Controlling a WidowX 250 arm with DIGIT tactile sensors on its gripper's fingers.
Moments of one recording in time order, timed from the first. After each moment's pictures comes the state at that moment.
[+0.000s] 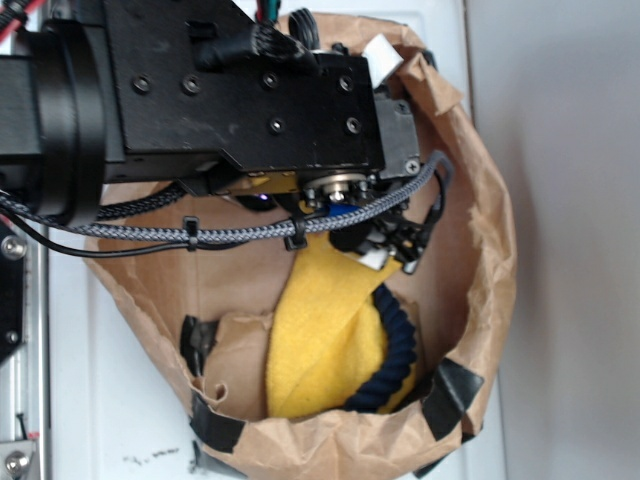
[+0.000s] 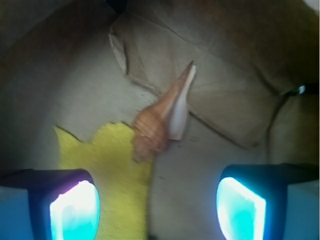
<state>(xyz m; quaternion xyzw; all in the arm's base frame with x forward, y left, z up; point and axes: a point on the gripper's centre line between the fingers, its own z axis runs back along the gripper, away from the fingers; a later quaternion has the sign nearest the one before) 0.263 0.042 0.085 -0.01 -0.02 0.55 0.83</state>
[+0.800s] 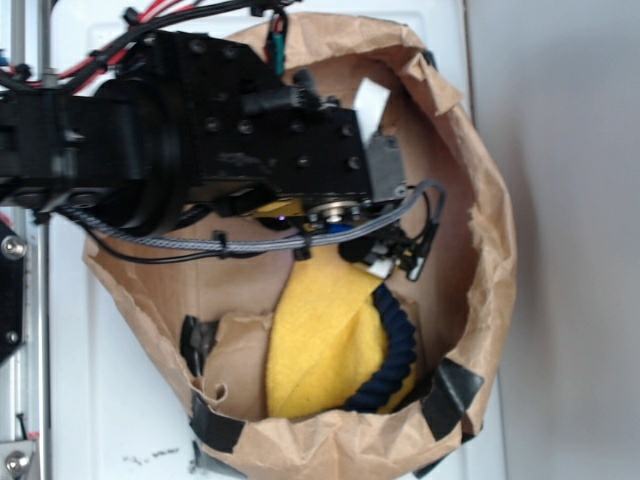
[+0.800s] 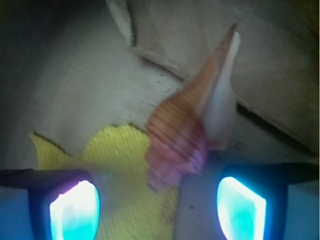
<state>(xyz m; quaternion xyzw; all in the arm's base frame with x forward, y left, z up) 0.275 0.040 0.041 -0.02 -0.02 0.55 0.83</state>
